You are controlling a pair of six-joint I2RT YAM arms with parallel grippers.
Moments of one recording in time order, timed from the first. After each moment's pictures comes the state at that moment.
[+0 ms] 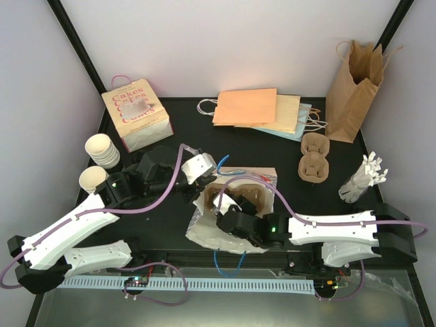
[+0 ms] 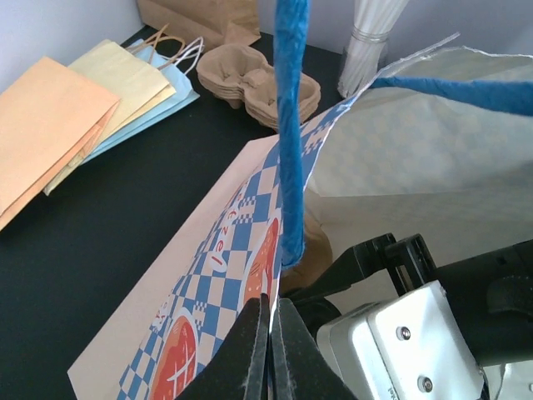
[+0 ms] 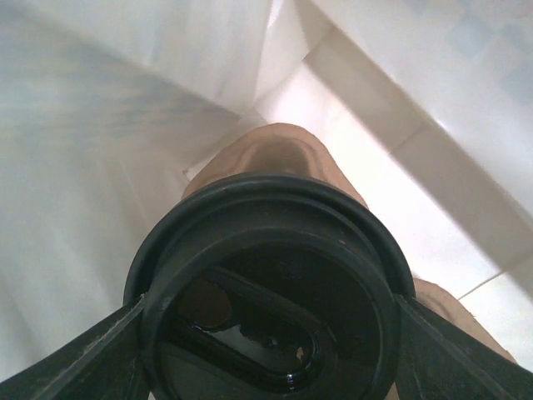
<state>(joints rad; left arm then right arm) -0.94 0.97 1.16 -0.70 0.12 0.06 1.42 1.26 0.79 -0.35 0.63 0.17</state>
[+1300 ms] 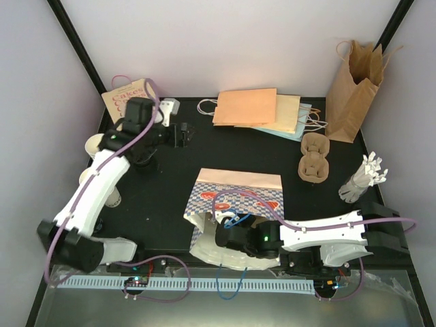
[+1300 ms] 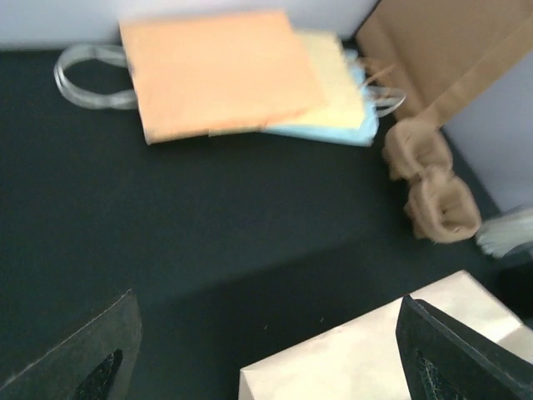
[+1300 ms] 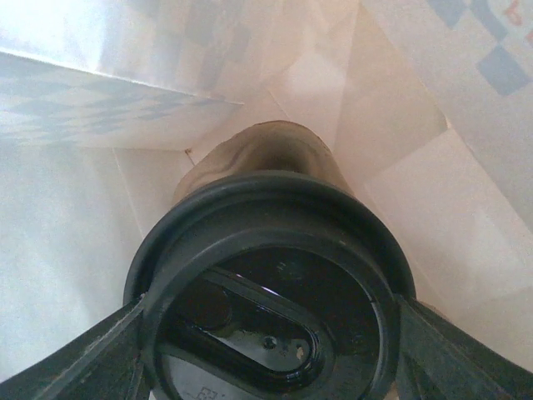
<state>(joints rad) -0.32 1.21 1.37 -0.71 0.35 -0.23 1.52 1.33 0.76 -0.37 0.77 0.22</state>
